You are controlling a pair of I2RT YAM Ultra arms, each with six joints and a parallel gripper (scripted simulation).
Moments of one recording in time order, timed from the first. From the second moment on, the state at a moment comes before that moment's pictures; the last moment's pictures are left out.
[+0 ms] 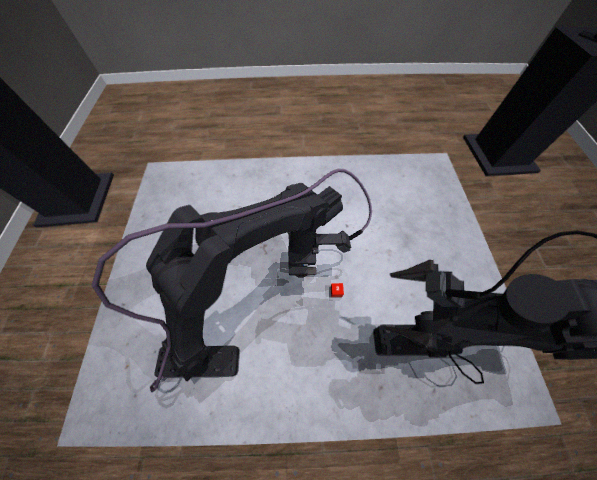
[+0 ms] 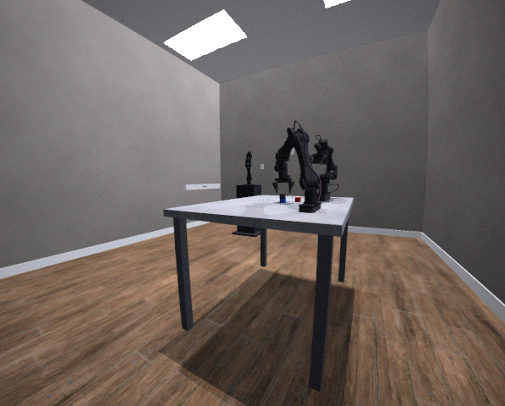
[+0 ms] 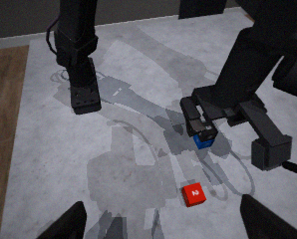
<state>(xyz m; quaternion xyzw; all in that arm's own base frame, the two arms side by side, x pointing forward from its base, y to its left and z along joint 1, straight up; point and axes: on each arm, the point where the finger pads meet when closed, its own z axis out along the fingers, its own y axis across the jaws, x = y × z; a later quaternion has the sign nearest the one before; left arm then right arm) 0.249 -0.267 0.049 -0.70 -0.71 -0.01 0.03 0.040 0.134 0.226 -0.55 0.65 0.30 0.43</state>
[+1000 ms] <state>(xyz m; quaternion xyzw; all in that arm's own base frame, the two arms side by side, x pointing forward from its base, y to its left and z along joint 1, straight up) 0.281 -0.212 0.145 -0.60 -0.79 -0.01 -0.14 0.069 0.192 0.211 -0.54 0.72 0.21 0.38</state>
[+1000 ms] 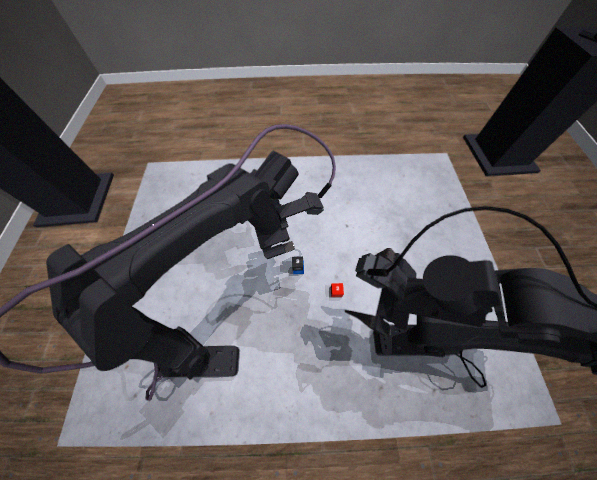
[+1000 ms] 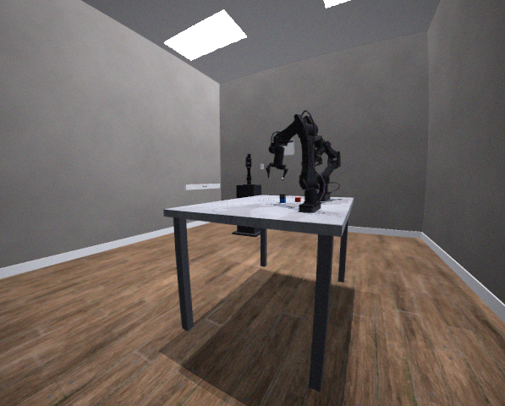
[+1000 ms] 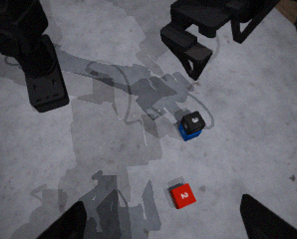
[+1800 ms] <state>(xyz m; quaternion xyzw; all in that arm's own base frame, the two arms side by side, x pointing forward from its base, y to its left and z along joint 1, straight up) 0.338 -0.084 0.297 -0.28 -0.82 -0.01 -0.50 0.144 0.248 0.130 -0.51 0.81 0.12 0.27</state>
